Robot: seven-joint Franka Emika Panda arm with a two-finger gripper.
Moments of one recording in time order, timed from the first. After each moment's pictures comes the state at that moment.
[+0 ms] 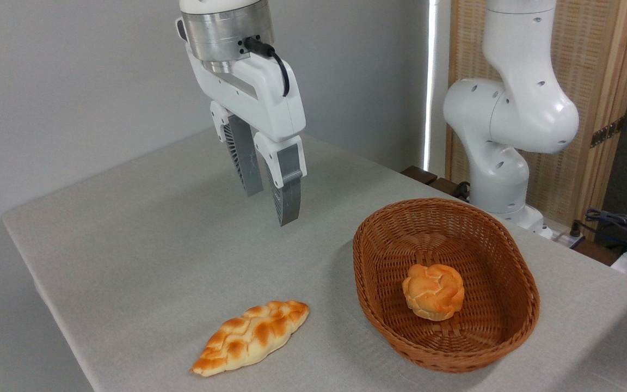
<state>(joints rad) 0.06 -0.04 -0.05 -1.66 -0.02 1.60 0.90</state>
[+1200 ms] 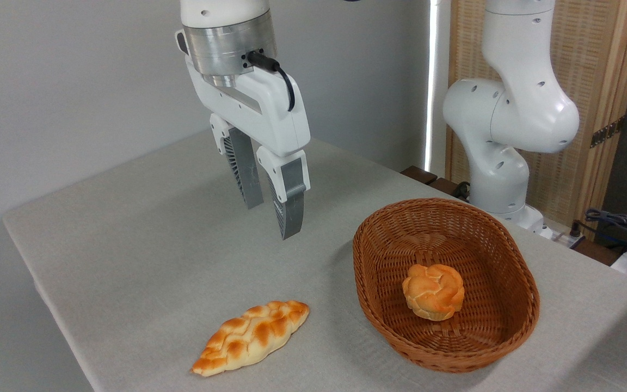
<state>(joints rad) 0.08 -0.01 -0.04 -1.66 -0.02 1.62 0.90</state>
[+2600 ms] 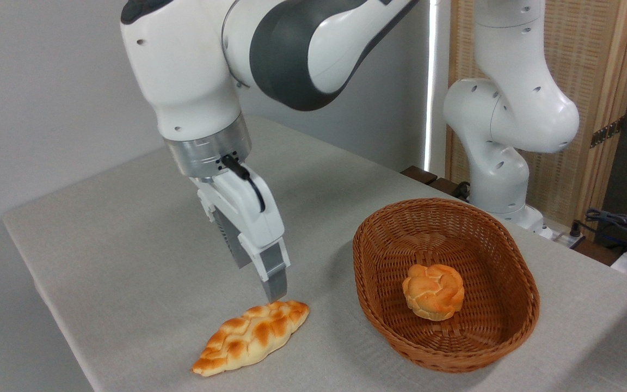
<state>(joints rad) 0.08 0.16 -0.06 -1.66 -0.02 1.73 0.90</state>
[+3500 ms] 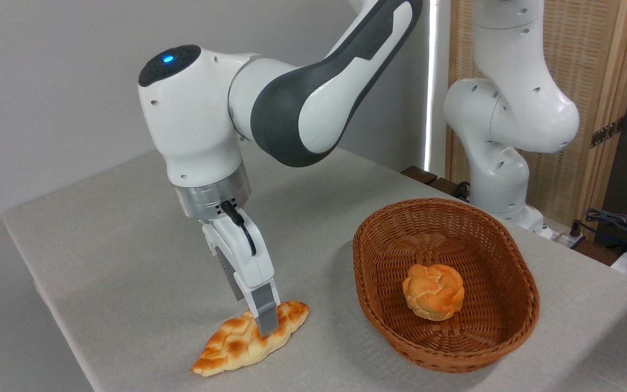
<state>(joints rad) 0.08 0.17 -0.10 -1.82 0.01 1.95 0.92</state>
